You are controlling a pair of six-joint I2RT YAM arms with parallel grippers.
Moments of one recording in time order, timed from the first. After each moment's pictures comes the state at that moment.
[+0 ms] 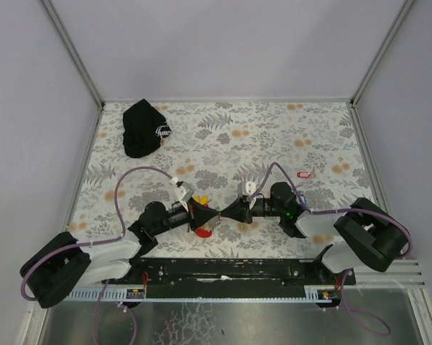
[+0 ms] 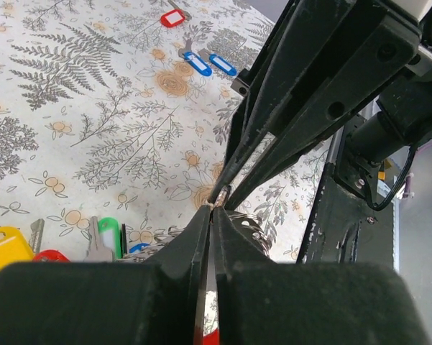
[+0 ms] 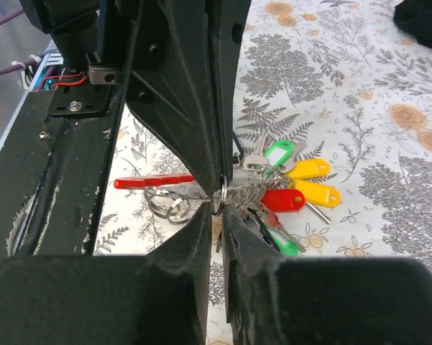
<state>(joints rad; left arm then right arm) -0.76 1.11 0.08 0.98 0.35 -0.42 0.75 1.45 0.33 0.96 -0.78 -0.07</state>
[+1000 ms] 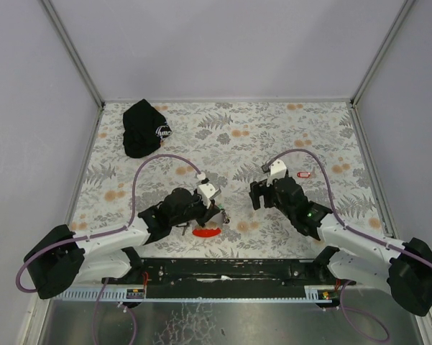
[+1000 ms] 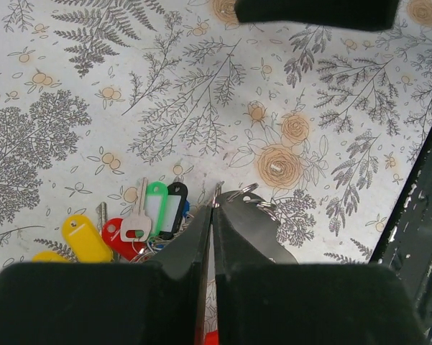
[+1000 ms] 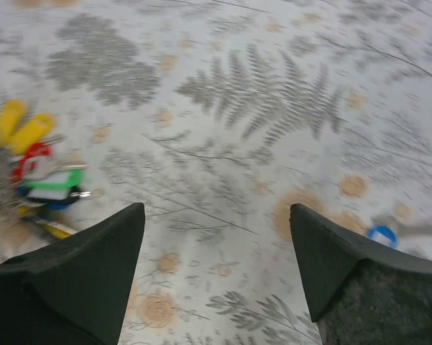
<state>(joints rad) -0.89 1.12 0.40 0.29 0.15 -0.08 0.75 1.01 0.44 0.11 0.18 0.17</state>
